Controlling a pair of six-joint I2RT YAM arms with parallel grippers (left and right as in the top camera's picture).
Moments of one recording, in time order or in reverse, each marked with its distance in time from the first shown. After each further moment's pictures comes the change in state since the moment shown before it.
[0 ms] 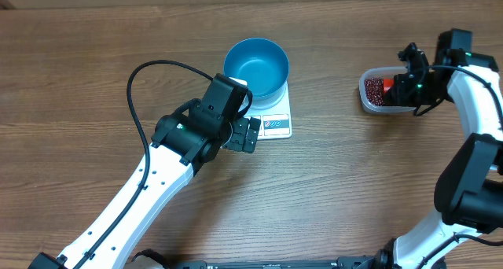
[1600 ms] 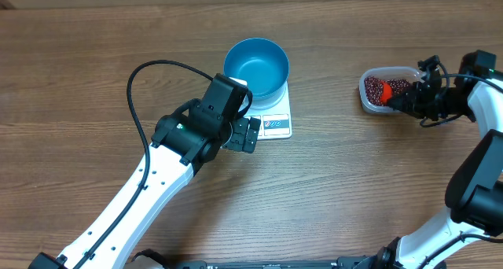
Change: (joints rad) left arm 0.000 0.000 0.000 0.000 0.000 0.000; right arm -0.155 0.019 -0.088 0.014 -0.326 0.031
